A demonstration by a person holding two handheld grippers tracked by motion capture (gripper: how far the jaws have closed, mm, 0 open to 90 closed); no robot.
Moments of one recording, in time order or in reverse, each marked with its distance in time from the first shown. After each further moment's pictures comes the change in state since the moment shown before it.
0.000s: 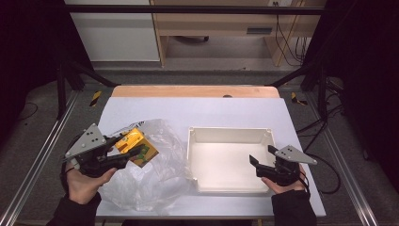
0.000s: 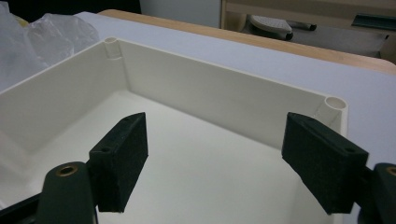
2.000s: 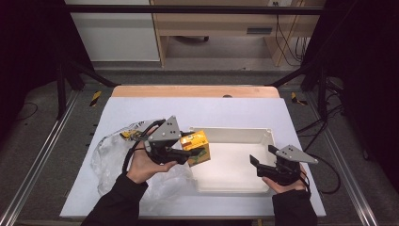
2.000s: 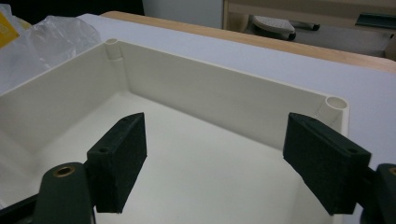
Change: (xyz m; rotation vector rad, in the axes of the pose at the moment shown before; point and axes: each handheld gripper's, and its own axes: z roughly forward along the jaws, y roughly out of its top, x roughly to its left) left arm -0.057 0.047 0.120 0.084 -0.322 0.213; right arm -0.004 -0.001 0.001 -0.004 0.014 0.009
